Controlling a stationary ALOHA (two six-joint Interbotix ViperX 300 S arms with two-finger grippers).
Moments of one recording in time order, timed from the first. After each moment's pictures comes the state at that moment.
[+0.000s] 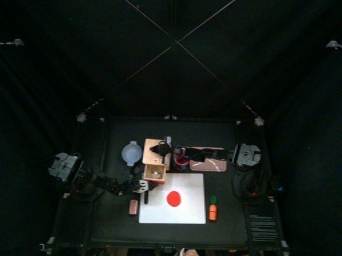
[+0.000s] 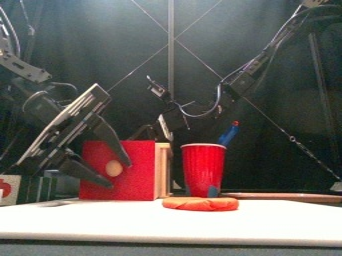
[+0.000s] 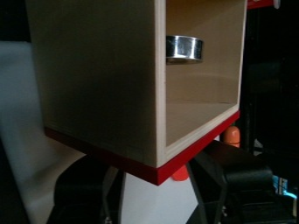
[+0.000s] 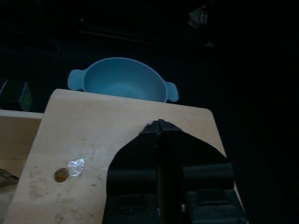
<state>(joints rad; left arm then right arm) -0.29 0.05 0.98 -1.06 -0.57 -0.68 -0.39 0.39 0.31 -0.39 -0.45 0.00</state>
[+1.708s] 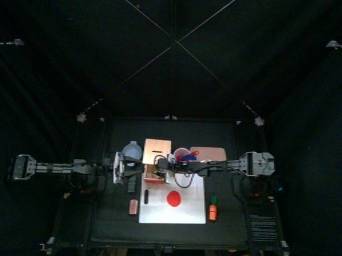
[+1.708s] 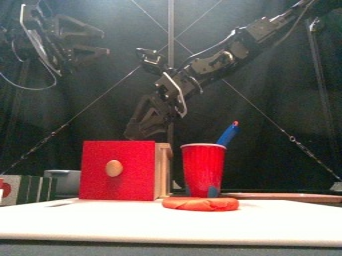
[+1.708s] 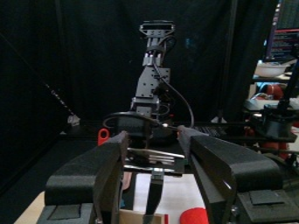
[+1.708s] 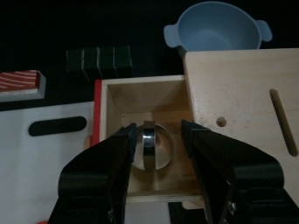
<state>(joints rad) 0.16 -0.67 1.25 0.10 -0.80 -0.11 -0.14 0.24 0.33 -0.06 0.05 0.02</state>
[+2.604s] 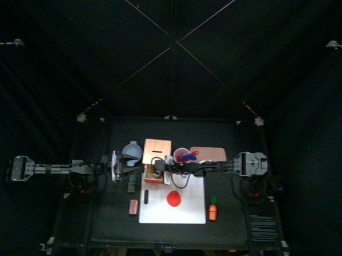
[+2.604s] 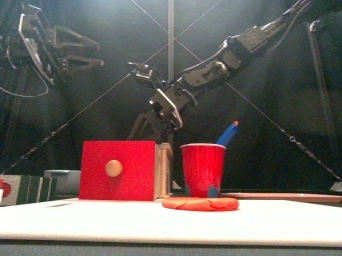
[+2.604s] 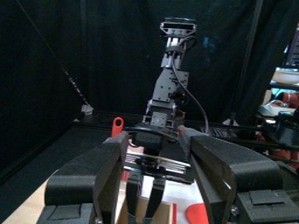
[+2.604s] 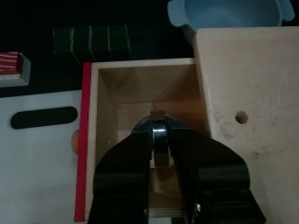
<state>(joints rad) 0.19 -0.71 1.30 0.03 -0.80 -0.11 -0.13 0.29 0.31 -0.06 0.06 0.01</state>
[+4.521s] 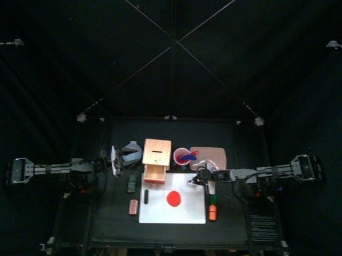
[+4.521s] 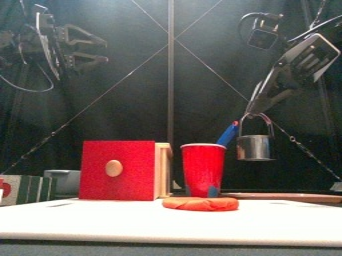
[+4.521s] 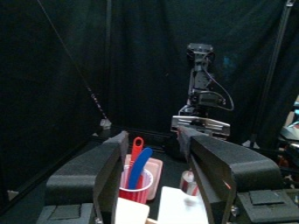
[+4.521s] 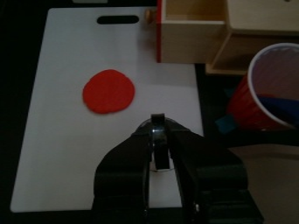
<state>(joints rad) 0.25 -0.66 1.20 0.00 -0.80 -0.09 0.03 -0.46 1.03 0.00 0.07 0.02</state>
